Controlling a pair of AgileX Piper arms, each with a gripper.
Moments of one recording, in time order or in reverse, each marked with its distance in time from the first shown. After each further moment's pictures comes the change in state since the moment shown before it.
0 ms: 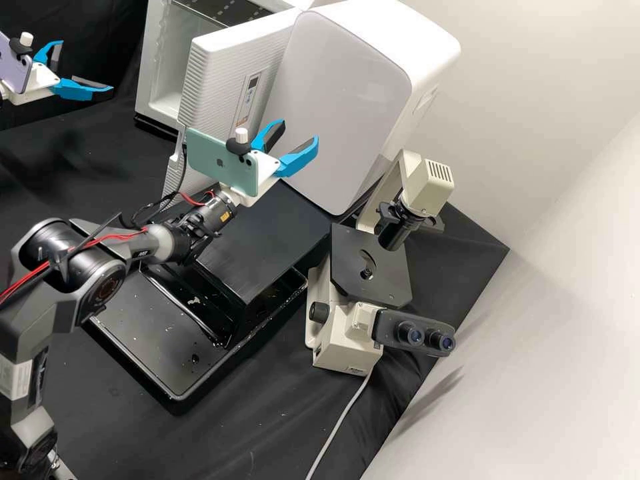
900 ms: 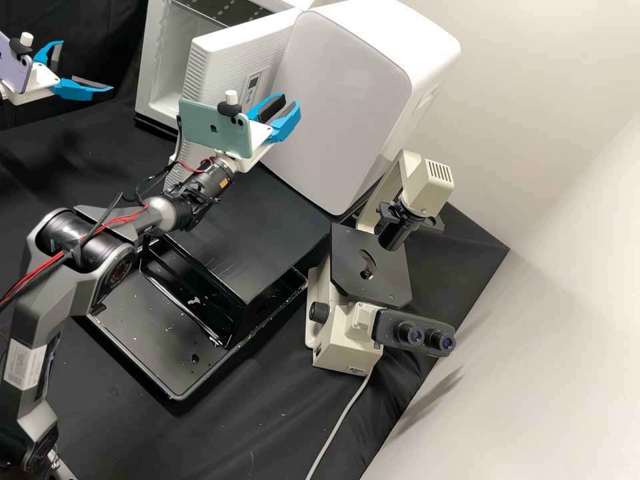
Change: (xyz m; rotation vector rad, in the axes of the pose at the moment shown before) left arm 0.000 0.000 0.000 0.000 0.000 0.000; right arm 0.036 -0.020 -0.046 -0.058 0.066 -0.034
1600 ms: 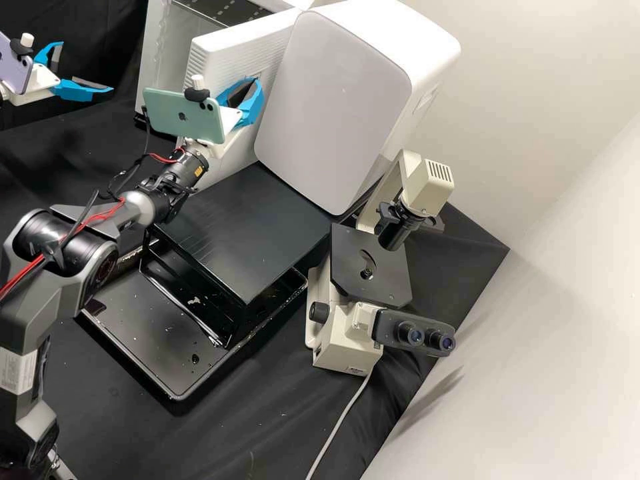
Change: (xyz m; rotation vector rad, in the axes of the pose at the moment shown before) left arm 0.000 -0.002 0.000 0.000 0.001 -0.005; right arm -0.017 0.000 -0.044 0.029 0.108 -0.053
